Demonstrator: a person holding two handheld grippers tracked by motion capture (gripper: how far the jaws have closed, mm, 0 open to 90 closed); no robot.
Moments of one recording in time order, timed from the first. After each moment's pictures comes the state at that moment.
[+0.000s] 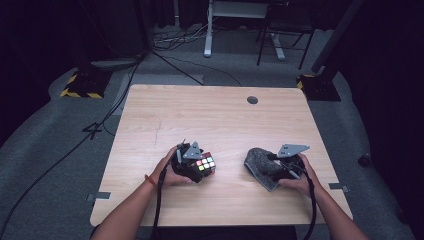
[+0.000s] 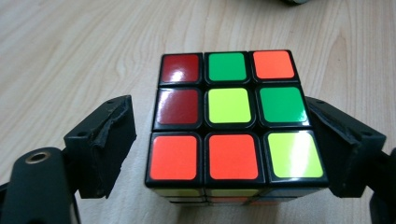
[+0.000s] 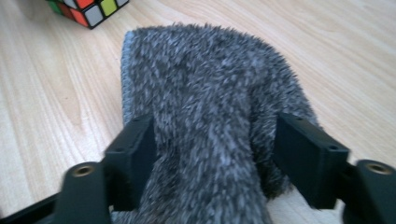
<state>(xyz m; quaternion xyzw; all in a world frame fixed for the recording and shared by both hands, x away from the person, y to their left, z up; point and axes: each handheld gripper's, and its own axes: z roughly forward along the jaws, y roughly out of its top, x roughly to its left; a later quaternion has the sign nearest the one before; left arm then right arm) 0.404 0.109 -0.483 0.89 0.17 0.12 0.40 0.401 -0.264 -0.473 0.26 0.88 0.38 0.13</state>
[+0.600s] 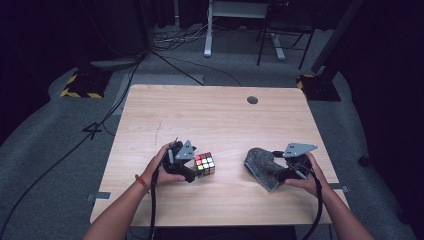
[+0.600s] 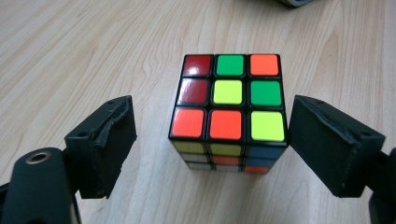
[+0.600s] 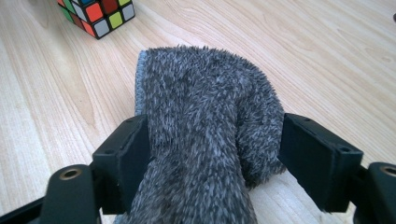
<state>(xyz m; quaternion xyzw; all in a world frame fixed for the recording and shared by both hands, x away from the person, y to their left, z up) 0.390 0.130 -0.459 0.90 0.17 0.13 0.38 0.391 -0.273 -0.449 0.25 0.88 0.39 0.14</state>
